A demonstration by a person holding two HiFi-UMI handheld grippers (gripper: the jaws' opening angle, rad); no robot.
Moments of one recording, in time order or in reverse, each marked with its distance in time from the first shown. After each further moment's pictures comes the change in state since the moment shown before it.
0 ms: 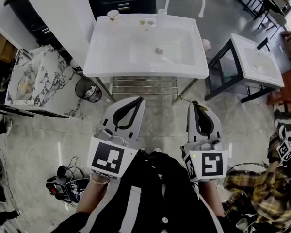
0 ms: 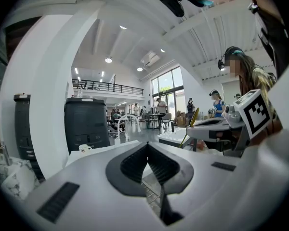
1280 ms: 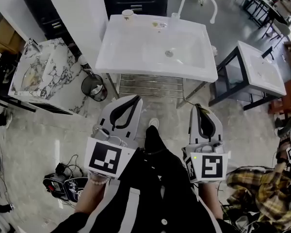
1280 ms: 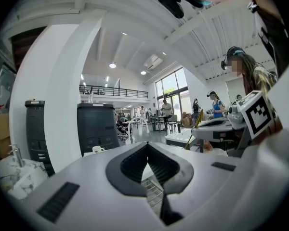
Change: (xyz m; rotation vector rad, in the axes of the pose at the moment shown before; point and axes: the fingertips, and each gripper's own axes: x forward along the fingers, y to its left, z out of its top) left arm -0.054 0.036 -0.008 0.025 -0.036 0.074; right arm -0.005 0.049 -0.001 -0.038 -0.024 0.006
